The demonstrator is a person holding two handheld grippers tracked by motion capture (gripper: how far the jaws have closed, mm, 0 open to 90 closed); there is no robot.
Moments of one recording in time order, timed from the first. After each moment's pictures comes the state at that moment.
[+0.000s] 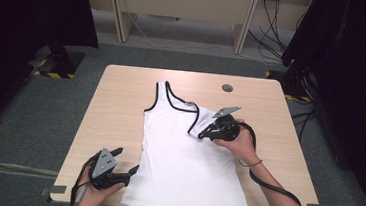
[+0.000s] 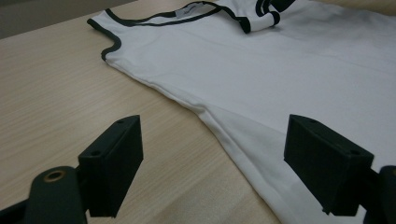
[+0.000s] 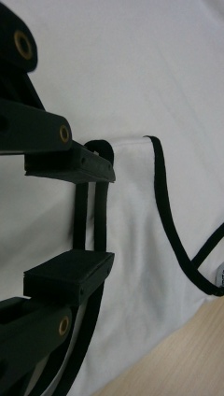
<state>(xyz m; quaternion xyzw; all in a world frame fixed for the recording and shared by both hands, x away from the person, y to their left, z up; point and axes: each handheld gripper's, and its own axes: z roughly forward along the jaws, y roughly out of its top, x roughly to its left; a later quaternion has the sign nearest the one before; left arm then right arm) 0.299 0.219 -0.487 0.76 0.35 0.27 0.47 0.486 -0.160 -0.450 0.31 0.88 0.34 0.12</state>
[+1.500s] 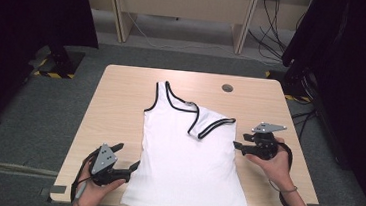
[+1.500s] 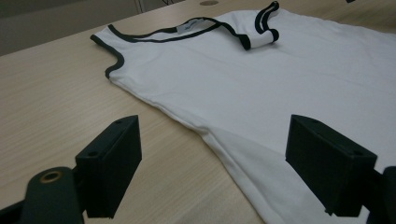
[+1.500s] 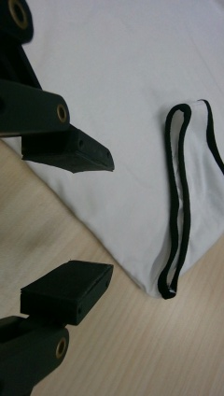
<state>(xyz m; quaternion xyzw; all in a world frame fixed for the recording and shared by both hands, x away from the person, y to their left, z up) 0.309 0.216 -0.472 0.76 0.34 0.28 0.48 0.426 -0.263 -0.442 0.38 0.83 0.37 0.16</state>
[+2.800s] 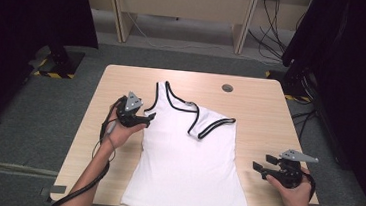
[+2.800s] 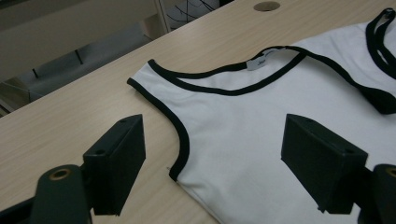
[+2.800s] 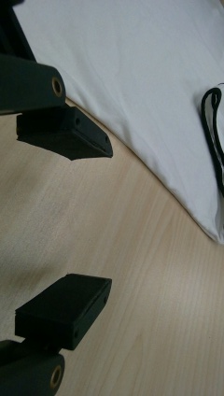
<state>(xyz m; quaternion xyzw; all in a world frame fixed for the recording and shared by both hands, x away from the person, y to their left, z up) 0.482 0.190 -0.440 0.78 0.35 0.30 0.42 0.361 -0.327 -0.469 0.45 0.77 0.42 0.16</state>
